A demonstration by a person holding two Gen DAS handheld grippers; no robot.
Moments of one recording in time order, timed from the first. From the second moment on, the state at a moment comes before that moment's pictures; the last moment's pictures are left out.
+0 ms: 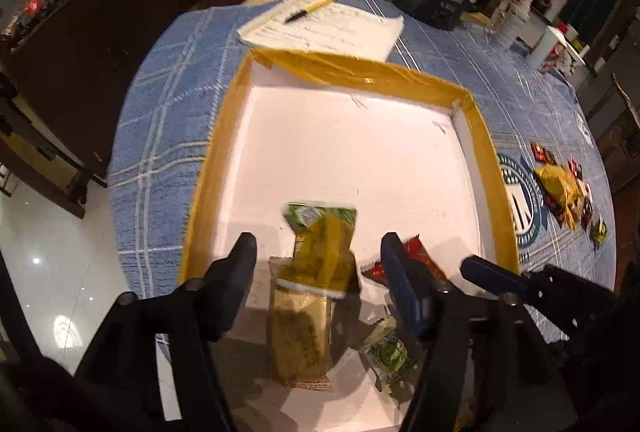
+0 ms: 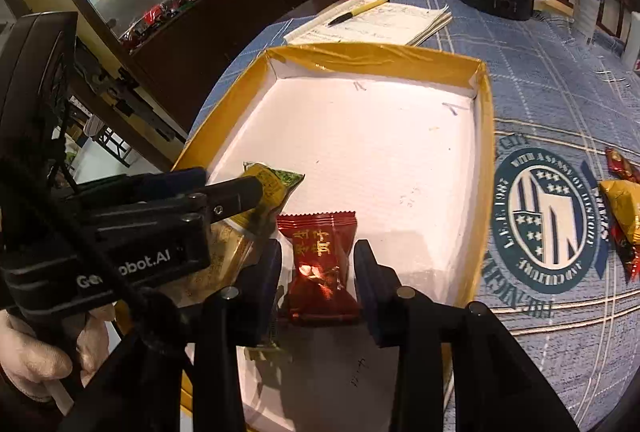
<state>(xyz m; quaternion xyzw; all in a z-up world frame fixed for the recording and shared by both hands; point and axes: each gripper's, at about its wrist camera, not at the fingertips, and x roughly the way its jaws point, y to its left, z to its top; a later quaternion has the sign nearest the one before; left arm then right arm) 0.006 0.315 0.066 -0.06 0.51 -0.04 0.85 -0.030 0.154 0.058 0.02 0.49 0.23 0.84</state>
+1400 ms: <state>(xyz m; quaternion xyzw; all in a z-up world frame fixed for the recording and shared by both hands) 0.005 -0.059 0.069 0.01 0.54 -0.29 0.79 -0.039 -0.219 0.042 0.00 0.46 0.06 0.88</state>
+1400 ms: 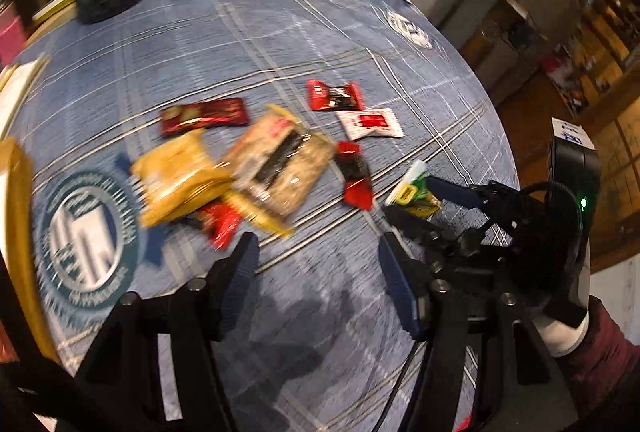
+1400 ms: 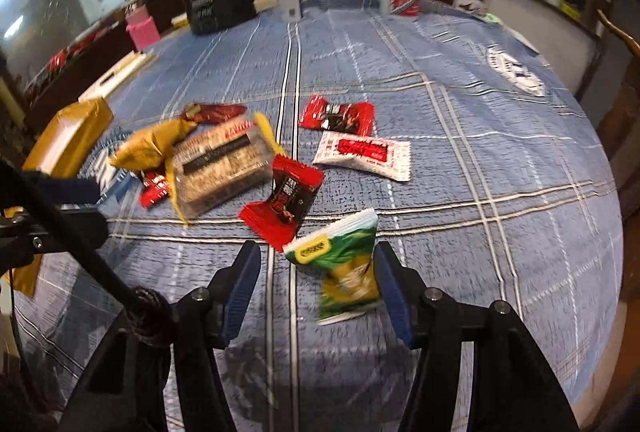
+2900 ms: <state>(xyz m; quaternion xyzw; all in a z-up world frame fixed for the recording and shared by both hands) -0.021 0.014 0.115 -0.05 0.46 -0.27 0.84 -0.084 -0.190 0.087 0.11 0.45 0.09 0.88</state>
